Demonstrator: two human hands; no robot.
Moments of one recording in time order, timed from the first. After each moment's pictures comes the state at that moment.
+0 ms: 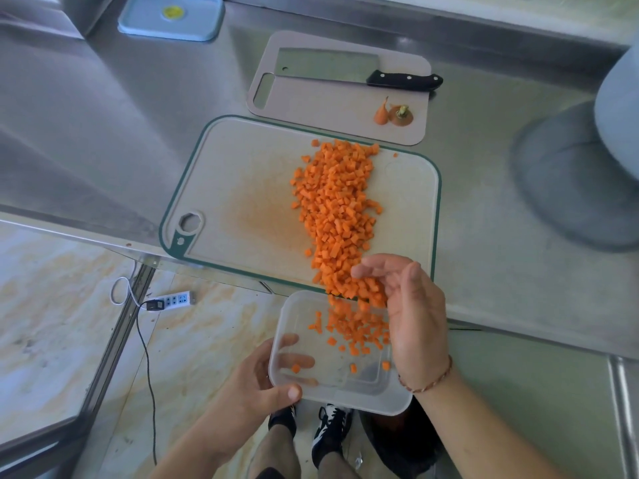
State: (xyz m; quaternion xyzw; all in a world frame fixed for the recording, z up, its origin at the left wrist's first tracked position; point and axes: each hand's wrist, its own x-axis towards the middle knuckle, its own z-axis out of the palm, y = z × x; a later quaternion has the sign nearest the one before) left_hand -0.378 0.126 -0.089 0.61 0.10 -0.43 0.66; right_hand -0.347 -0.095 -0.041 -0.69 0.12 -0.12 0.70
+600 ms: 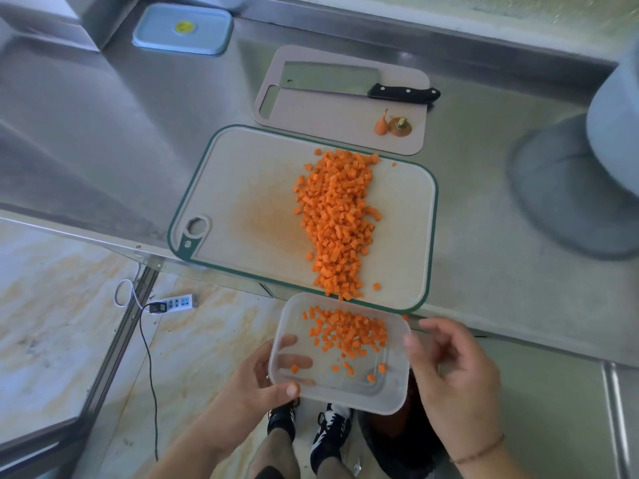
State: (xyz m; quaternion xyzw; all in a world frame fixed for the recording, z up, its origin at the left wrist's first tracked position) left_hand -0.378 0.127 -0.083 0.62 0.11 -0.43 0.65; right_hand -0.420 -0.127 -0.035 -0.85 0.19 -0.13 0.47
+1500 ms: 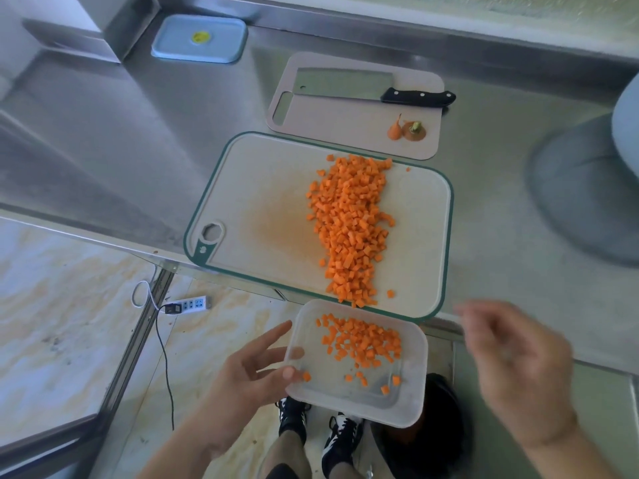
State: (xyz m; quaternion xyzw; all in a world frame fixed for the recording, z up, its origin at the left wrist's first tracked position) left_hand -0.363 0.138 -0.064 0.60 0.17 -0.38 0.68; right_hand -0.391 -0.158 0.000 -0.87 0.10 -0.16 0.45
